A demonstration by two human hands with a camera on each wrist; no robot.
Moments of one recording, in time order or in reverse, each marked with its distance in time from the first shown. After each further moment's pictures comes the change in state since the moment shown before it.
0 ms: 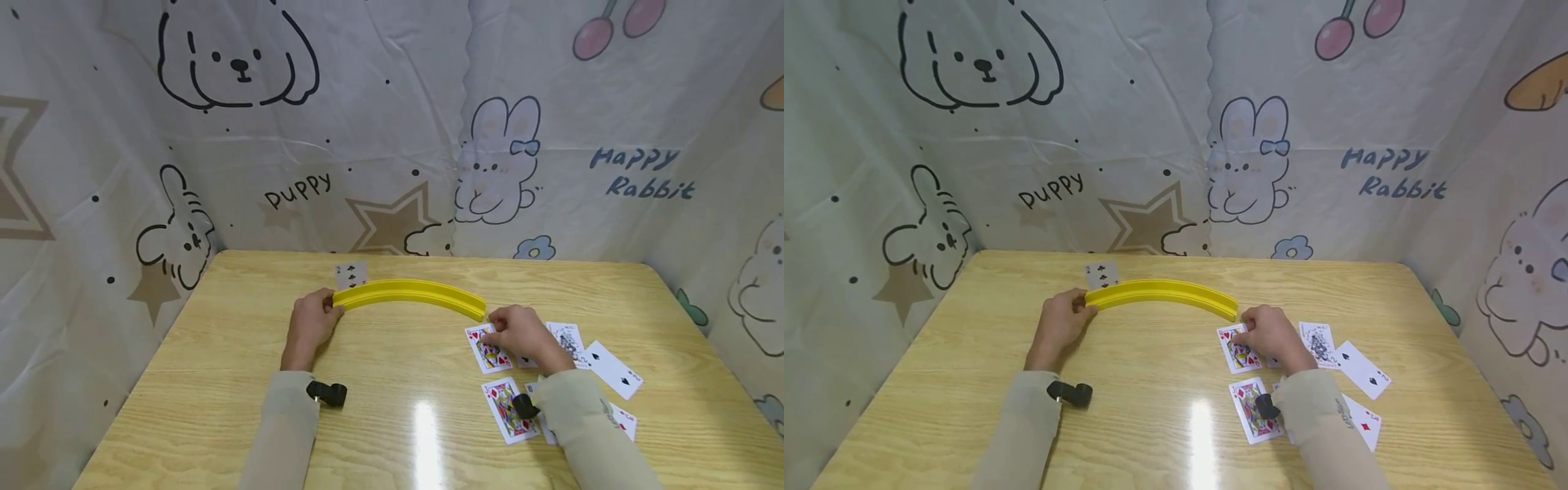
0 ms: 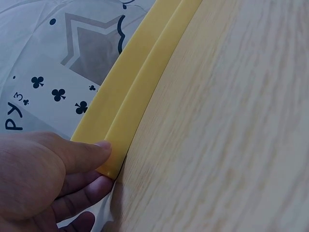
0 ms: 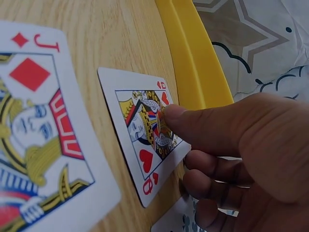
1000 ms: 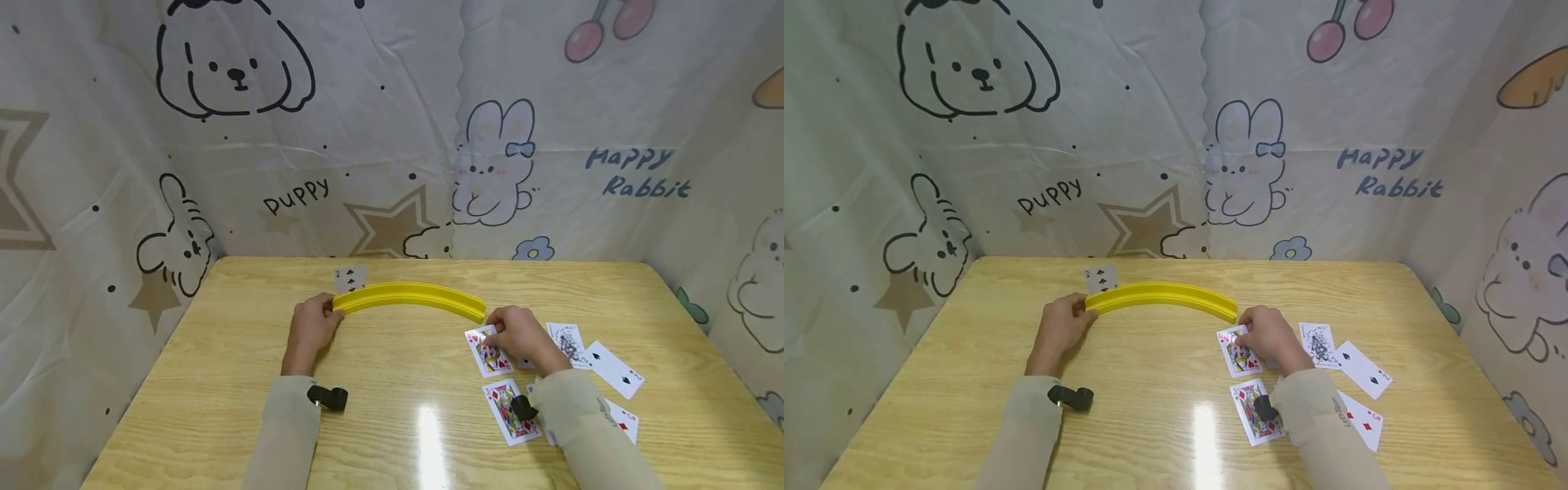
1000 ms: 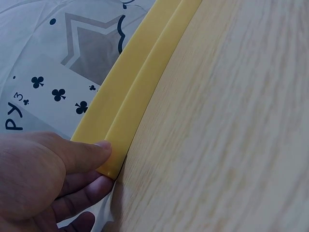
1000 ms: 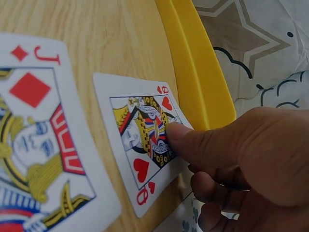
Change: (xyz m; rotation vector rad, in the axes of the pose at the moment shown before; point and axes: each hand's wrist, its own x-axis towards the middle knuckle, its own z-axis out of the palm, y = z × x) left_hand 0.000 0.000 0.002 -0.004 0.010 0.001; right_hand 0.001 -0.005 0.003 0.002 0.000 0.059
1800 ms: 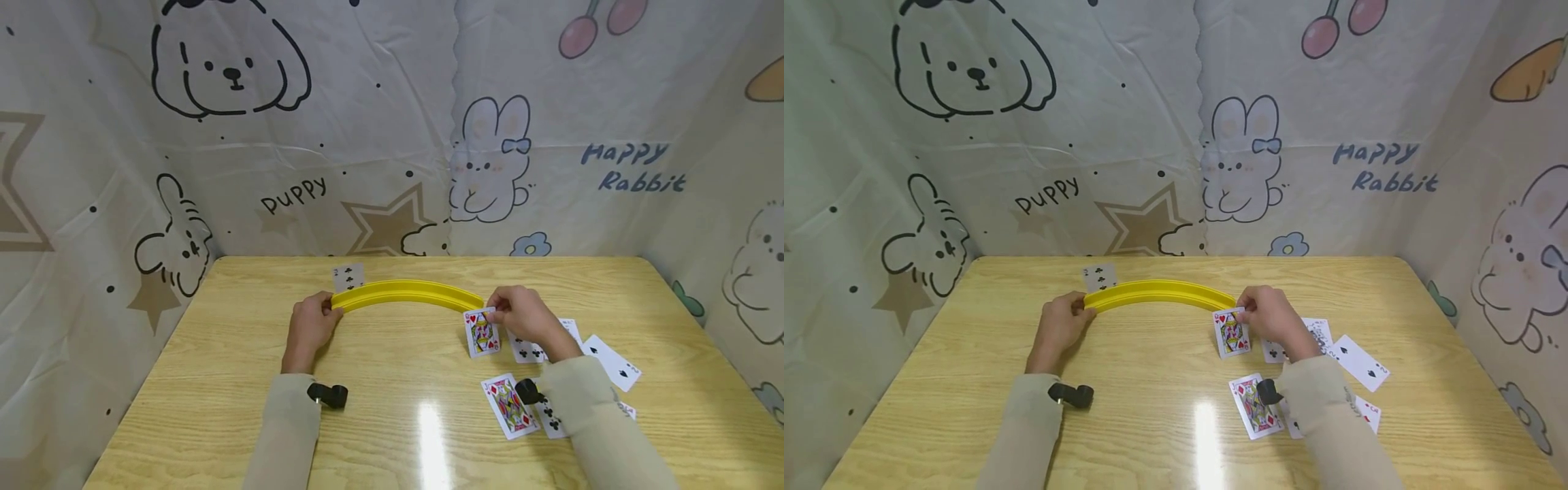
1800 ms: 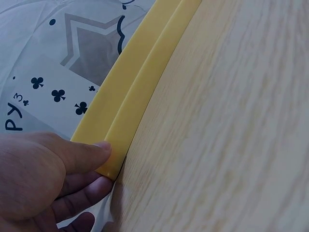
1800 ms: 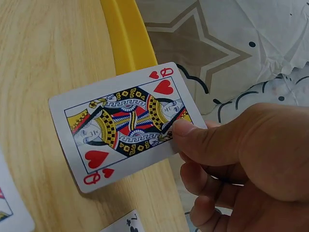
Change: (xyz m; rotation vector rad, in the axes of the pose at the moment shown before) left_hand -0.001 -0.001 0.001 0.013 0.018 0.027; right_hand -0.013 -0.016 -0.031 0.035 0.093 -0.191
